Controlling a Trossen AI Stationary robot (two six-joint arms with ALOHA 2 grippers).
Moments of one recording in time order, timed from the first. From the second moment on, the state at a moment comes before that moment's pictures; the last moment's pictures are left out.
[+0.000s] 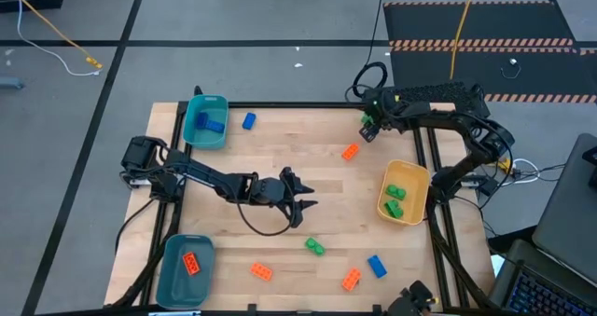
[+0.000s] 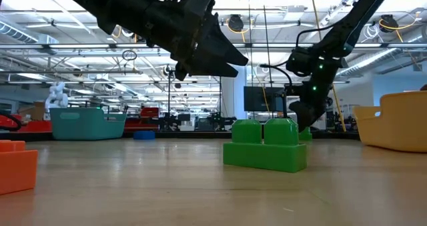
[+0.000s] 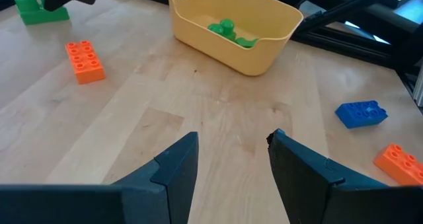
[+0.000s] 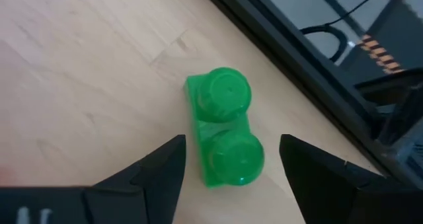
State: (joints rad) left arm -0.16 1.74 0.91 0.41 -0.23 -0.32; right arm -0.87 1.54 0.72 -0.21 0.18 -0.14
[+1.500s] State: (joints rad) left arm -0.16 1.74 0.91 0.39 -0.23 -0.34; right arm -0.20 0.77 0.70 -0.97 0.05 0.52
